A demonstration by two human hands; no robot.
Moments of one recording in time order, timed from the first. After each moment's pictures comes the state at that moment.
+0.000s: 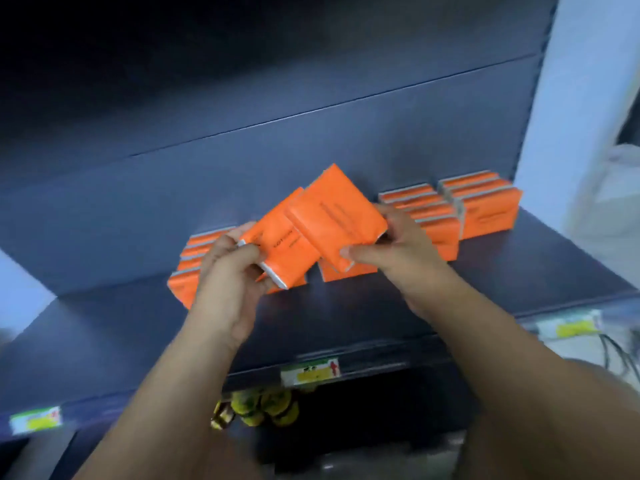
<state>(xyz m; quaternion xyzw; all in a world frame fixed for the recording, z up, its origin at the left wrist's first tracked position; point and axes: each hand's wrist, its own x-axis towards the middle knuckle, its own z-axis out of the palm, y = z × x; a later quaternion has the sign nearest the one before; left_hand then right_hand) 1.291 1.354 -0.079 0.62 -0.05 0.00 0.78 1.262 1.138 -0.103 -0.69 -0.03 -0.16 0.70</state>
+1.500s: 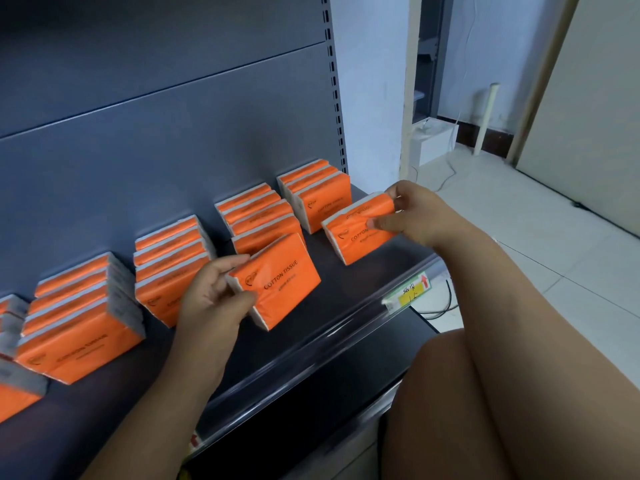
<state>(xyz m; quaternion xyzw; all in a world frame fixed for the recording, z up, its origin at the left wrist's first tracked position) 1.295 1.194 -0.150 0.74 -0.18 -0.11 0.64 1.219 0.874 -0.147 -0.82 0.25 -0.18 0.49</state>
